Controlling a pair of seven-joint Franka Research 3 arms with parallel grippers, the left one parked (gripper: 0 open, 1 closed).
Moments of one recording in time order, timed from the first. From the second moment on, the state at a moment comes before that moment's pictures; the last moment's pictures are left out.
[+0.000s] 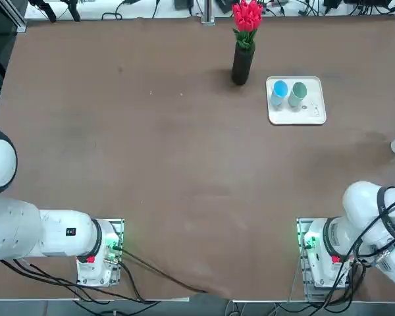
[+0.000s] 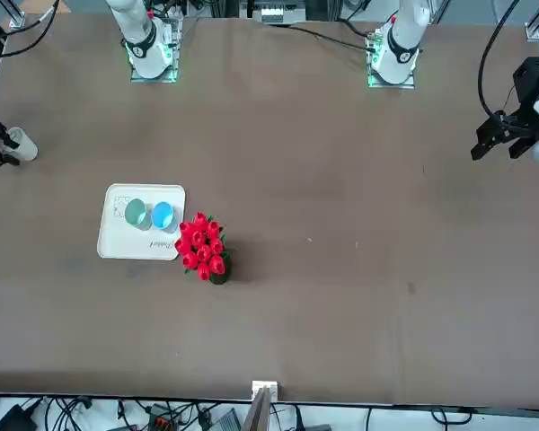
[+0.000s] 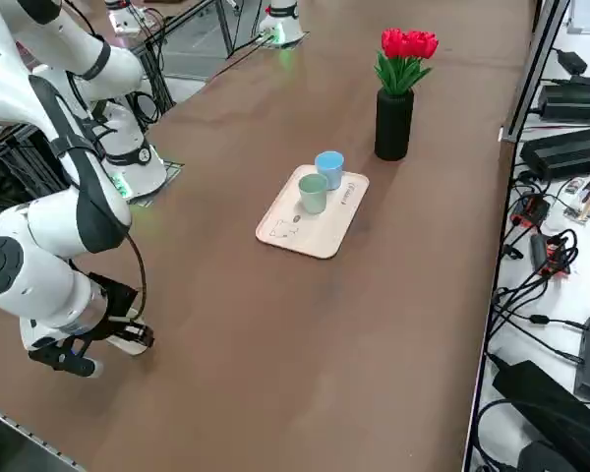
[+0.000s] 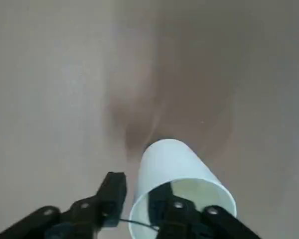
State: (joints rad) arm -1.02 0.51 0.13 -1.87 -0.01 2.18 0.58
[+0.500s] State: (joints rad) arm -1.02 0.50 0.14 -1.87 -0.01 2.18 0.58
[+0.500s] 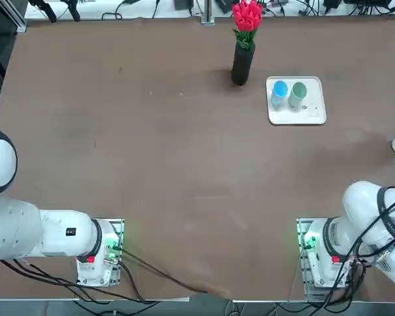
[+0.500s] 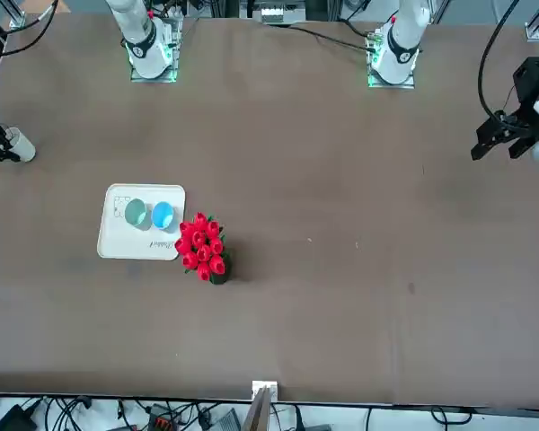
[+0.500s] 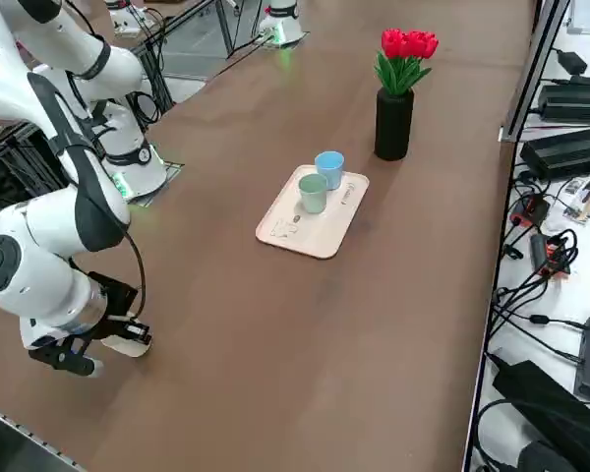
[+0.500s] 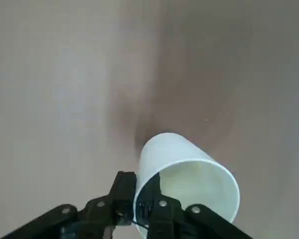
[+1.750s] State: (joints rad) arm -0.89 0.40 0.51 -1.77 0.01 1.86 1.23
